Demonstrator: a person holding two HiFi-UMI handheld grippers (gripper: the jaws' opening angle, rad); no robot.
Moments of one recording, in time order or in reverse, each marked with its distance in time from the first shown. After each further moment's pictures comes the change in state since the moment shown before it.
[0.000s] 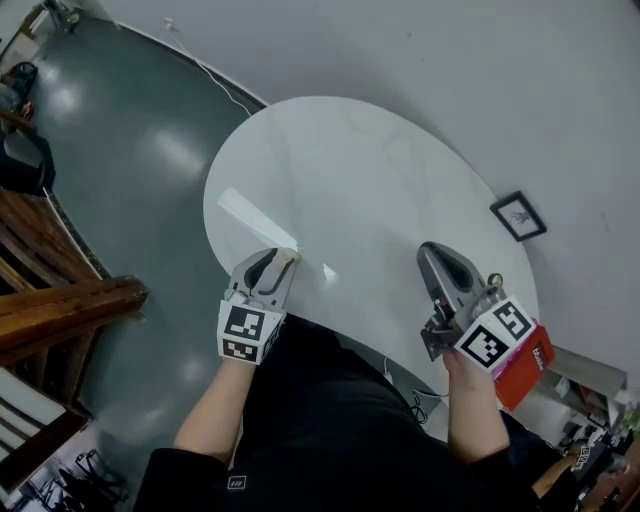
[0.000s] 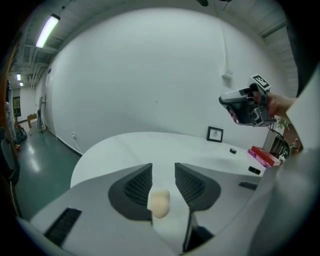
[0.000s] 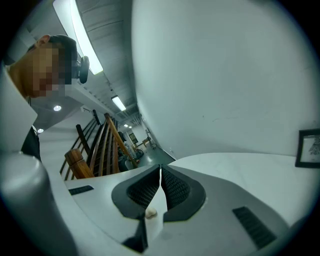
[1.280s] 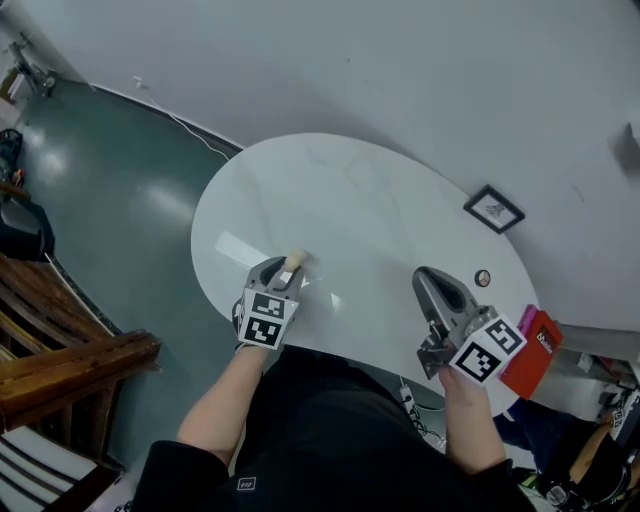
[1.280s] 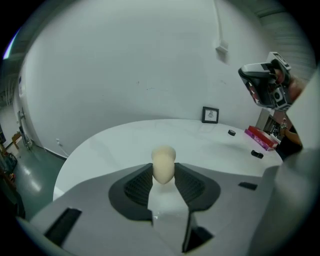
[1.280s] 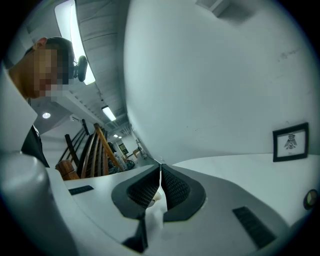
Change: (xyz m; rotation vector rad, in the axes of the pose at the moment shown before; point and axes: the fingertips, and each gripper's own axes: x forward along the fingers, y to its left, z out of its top) left arm 0.079 -0.015 0.006 0.173 0.216 -0.098; right arm -0.051 -0.013 0.007 0.068 -0.116 -0.119
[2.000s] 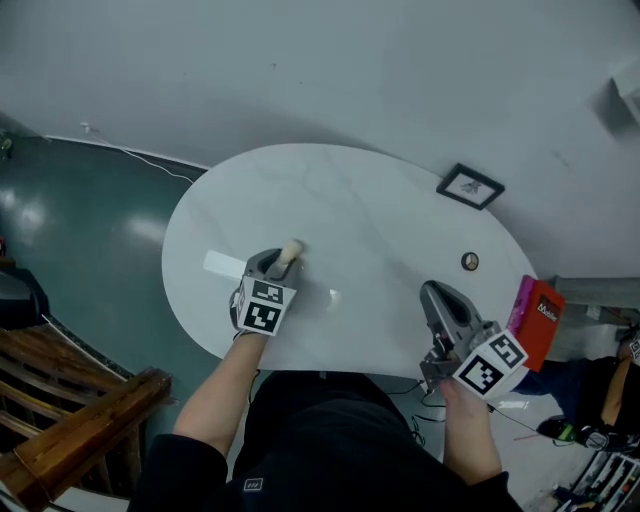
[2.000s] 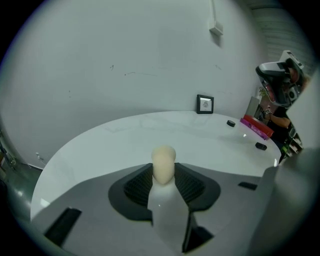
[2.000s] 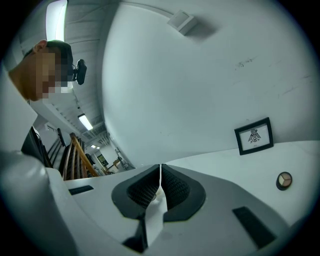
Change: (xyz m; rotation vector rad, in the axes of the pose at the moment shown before) left arm 0.095 -0.008 0.034 0.146 0.095 -0.143; right arm -0.046 -0.059 -0.005 0.127 -0.094 -0.236
